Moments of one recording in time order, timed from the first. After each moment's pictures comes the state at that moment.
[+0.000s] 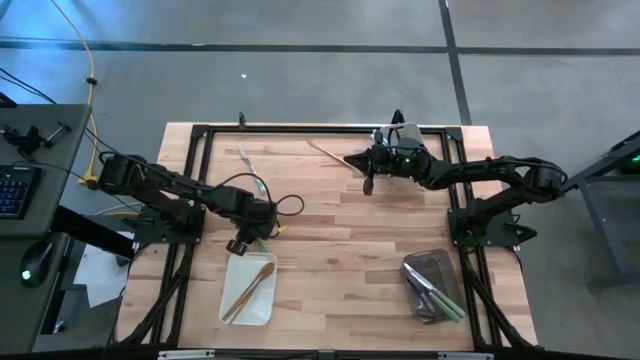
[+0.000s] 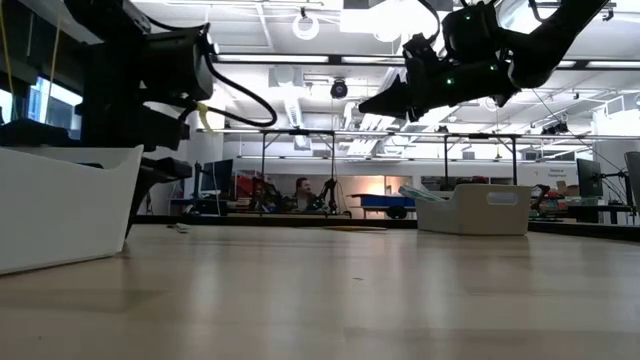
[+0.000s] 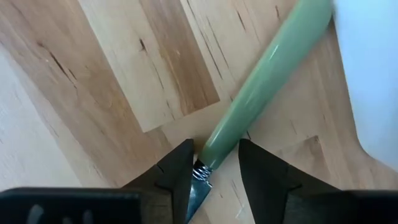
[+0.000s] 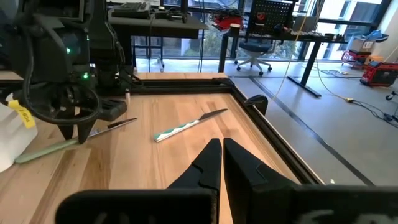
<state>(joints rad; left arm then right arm) -0.04 1.47 0.65 -0.61 0.08 0.37 -0.40 1.40 0.59 0.67 -0.17 -0.13</state>
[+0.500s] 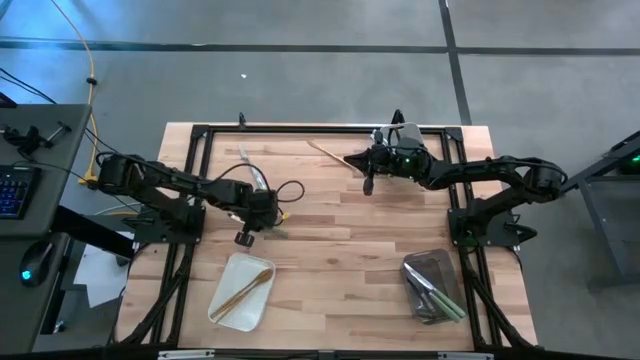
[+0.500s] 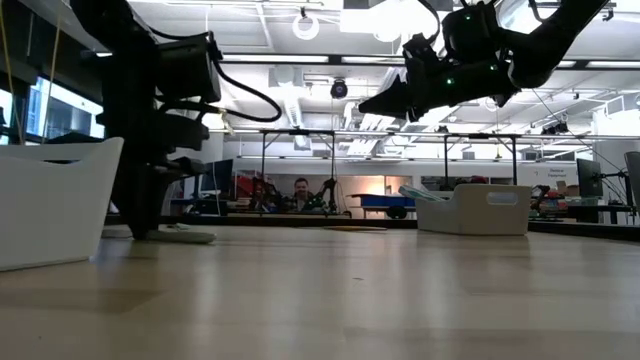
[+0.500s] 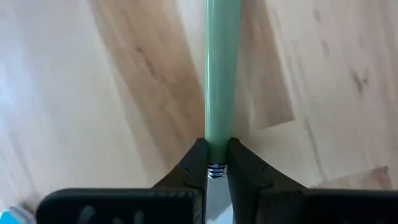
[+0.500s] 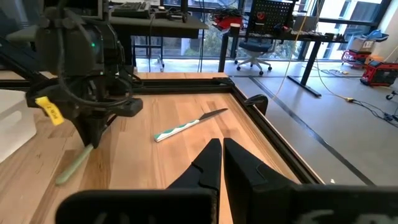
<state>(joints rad) 0.06 1.46 0.63 -0.52 0.04 0.36 -0.40 1.40 0.59 0.67 -0.17 -0.13</state>
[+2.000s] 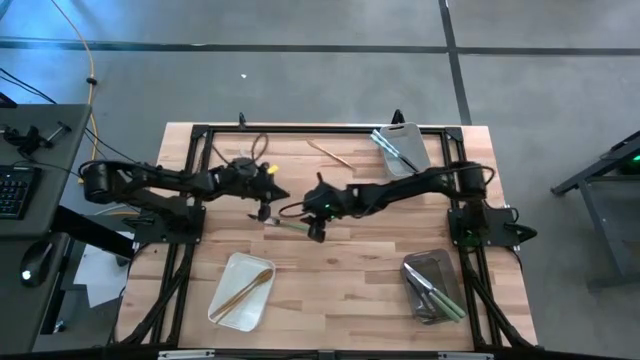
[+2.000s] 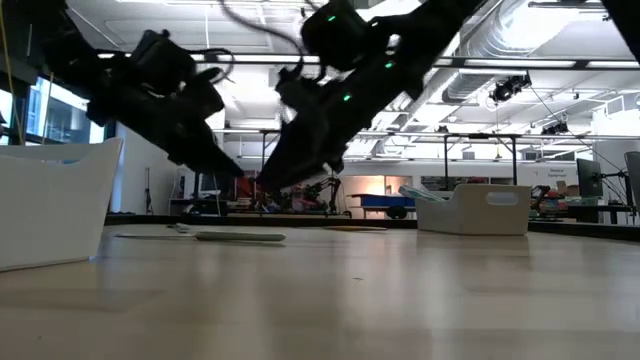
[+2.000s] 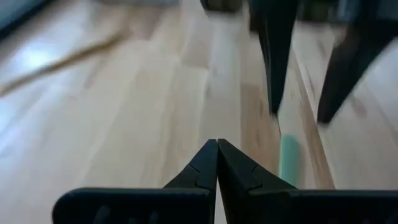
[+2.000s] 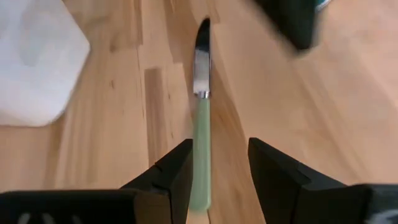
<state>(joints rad) 0.36 1.30 0.34 0.43 0.26 0.06 -0.02 1.99 1.24 0.05 0.01 0.18</state>
